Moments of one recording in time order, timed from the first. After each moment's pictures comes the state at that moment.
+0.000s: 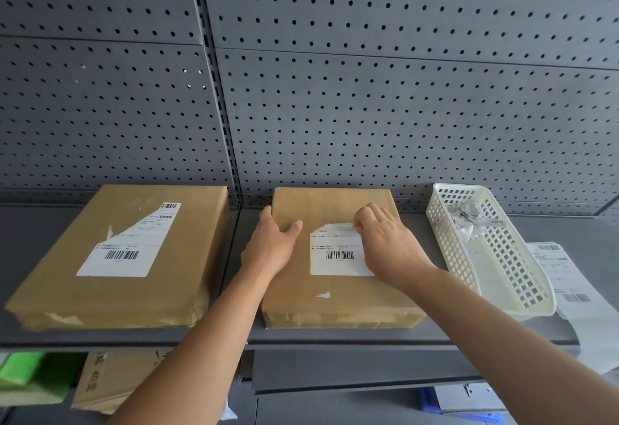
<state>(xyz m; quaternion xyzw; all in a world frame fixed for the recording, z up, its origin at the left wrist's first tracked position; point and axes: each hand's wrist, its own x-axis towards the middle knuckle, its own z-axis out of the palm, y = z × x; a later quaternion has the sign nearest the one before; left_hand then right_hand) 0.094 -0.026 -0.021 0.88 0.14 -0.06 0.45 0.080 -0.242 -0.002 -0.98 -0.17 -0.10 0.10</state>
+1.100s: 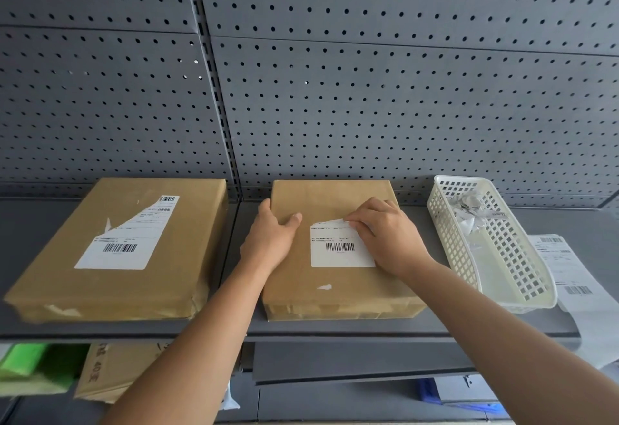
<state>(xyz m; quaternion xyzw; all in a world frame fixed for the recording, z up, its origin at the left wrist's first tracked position) 0.097 -0.024 -0.031 0.86 0.15 -0.06 0.48 0.087 -0.249 -0.013 -0.96 -0.14 -0.12 0.23</state>
